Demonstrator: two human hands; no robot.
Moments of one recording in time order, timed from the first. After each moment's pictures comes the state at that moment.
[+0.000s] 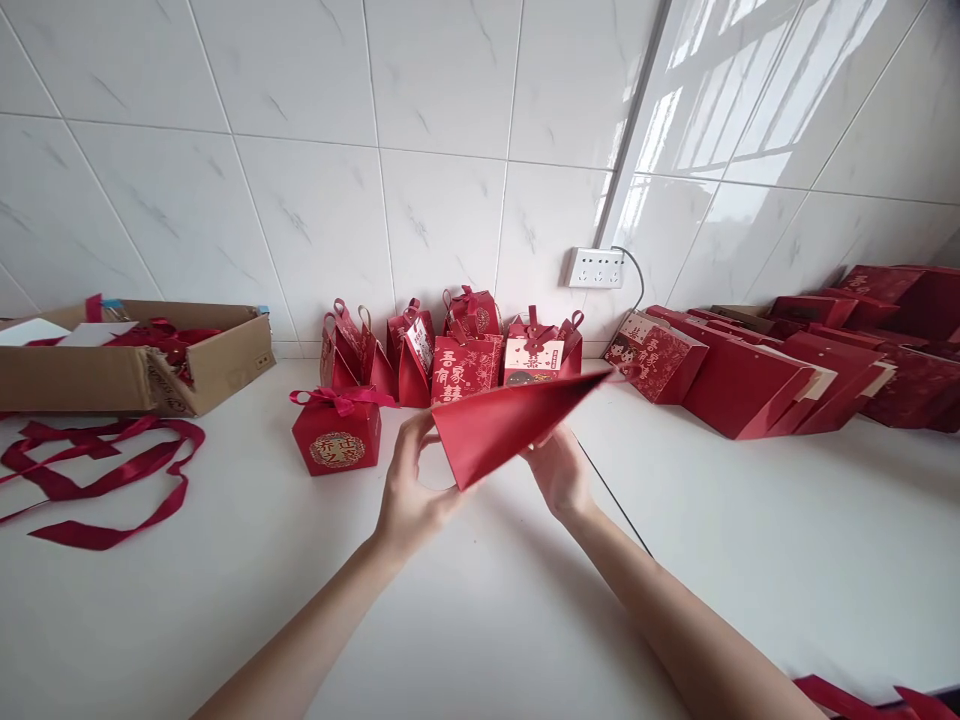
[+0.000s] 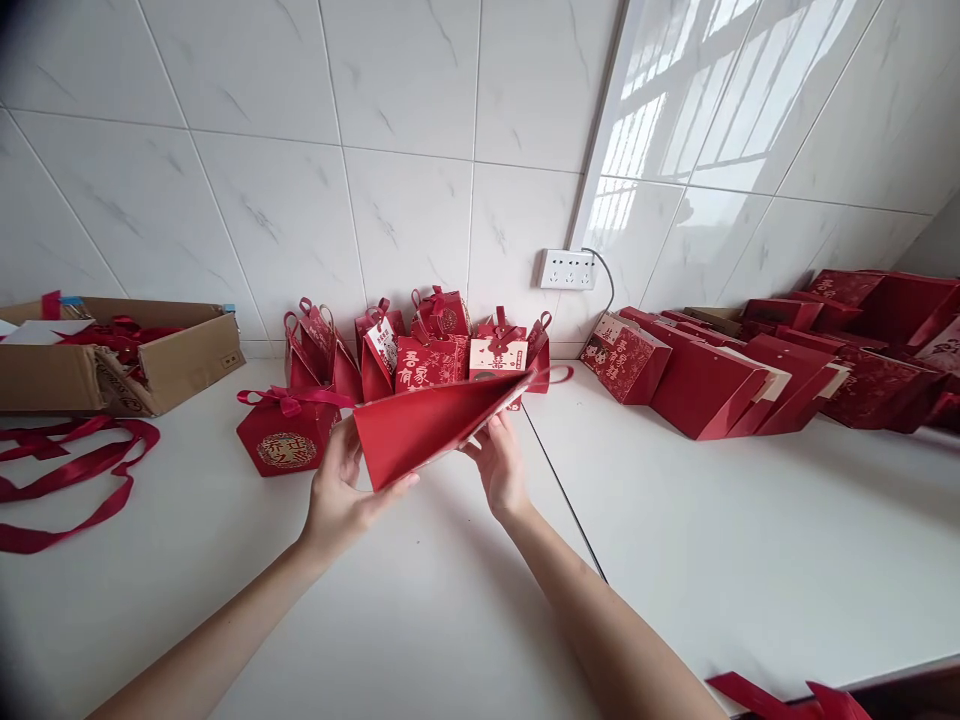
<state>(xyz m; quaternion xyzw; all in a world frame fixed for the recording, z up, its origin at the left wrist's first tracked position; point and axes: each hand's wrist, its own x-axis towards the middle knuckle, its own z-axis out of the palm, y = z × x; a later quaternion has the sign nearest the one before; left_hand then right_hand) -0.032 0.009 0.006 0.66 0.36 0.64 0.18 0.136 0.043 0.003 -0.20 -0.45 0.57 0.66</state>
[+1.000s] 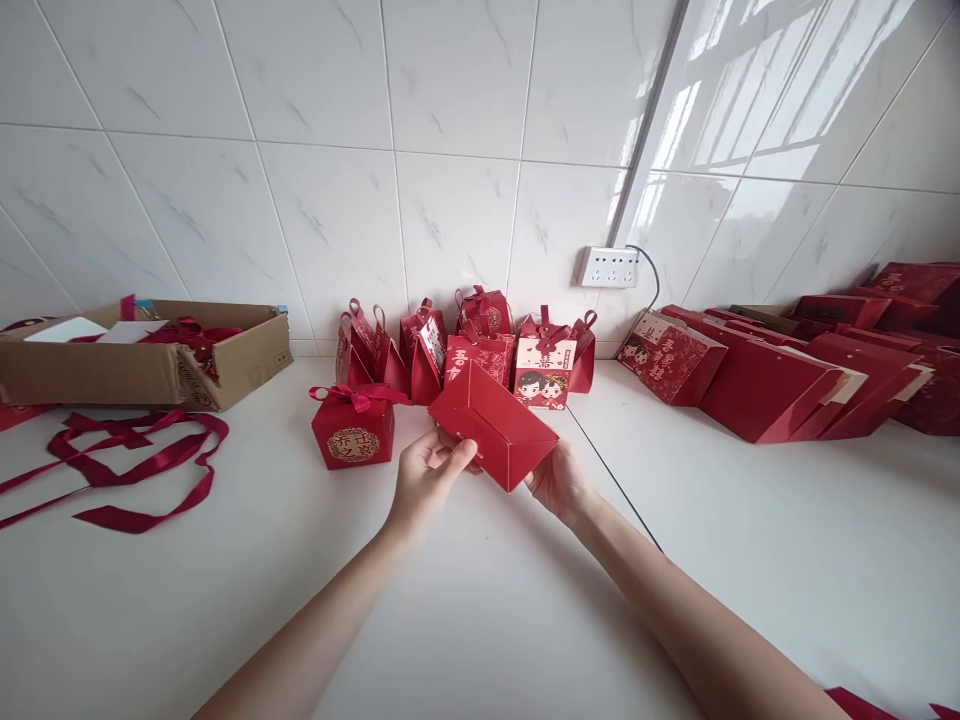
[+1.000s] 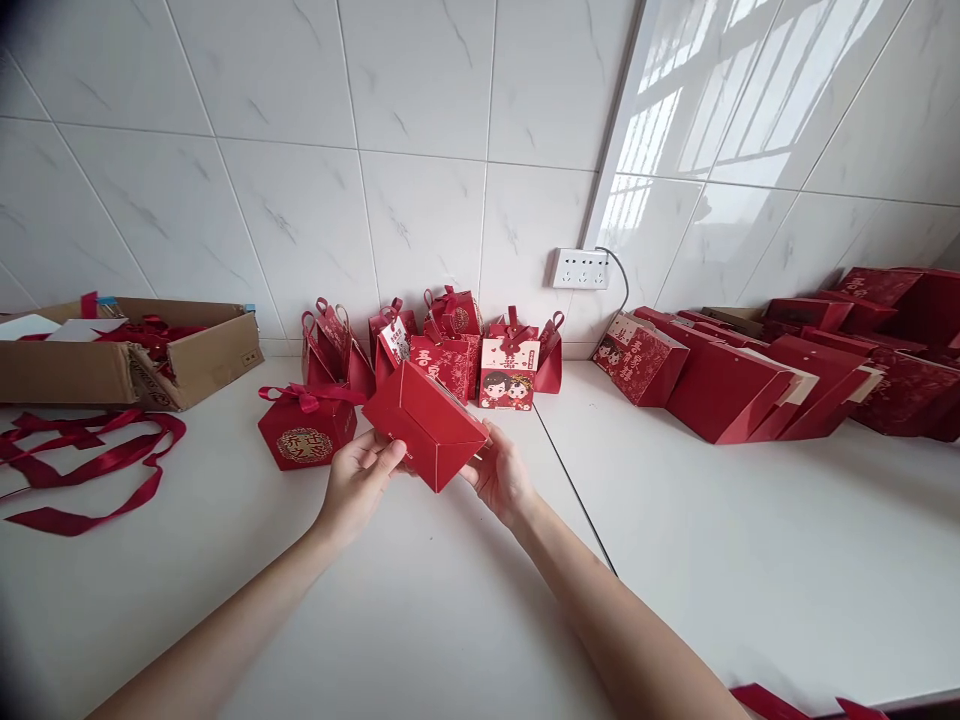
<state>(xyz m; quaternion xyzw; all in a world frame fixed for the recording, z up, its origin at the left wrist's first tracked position) -0.034 0.011 0.011 0.52 0.35 0.62 0.48 0.131 0.046 0.003 -0.28 -0.24 0.75 0.55</state>
